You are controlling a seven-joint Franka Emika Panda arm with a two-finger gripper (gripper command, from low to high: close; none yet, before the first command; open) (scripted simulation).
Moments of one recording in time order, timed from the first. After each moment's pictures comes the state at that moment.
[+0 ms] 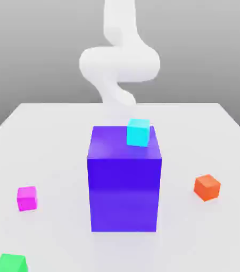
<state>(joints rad) -0.07 -0.71 0.00 -2.35 -0.02 2.35 0.87</state>
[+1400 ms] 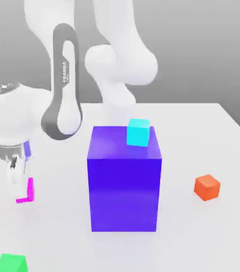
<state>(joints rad) -0.60 0.10 -0.13 -2.76 0.05 2.86 1.34</state>
